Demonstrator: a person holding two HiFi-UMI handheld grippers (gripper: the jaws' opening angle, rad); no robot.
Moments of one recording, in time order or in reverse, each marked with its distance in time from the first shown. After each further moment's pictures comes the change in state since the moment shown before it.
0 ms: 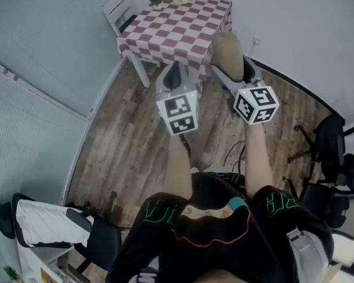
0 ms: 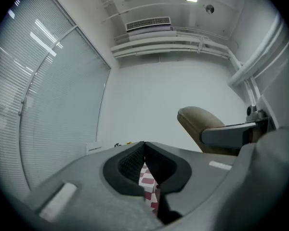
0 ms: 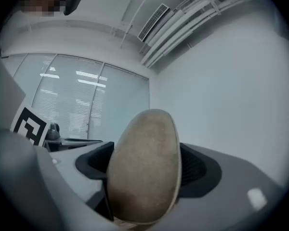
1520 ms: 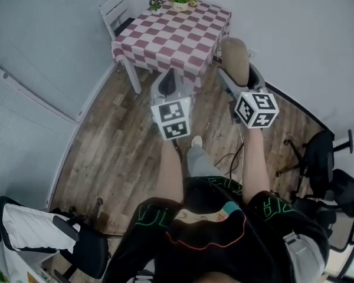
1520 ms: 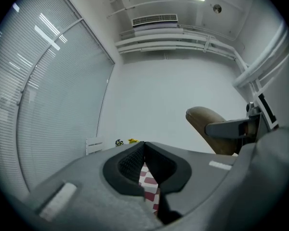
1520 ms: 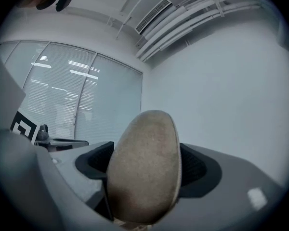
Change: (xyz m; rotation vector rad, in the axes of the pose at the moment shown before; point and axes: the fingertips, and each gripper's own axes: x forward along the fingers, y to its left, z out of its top) left arm 0.045 0.024 -0.028 -0.036 0.029 0.022; right arm 0.041 -0.054 -0.014 -0.018 0.057 -0.094
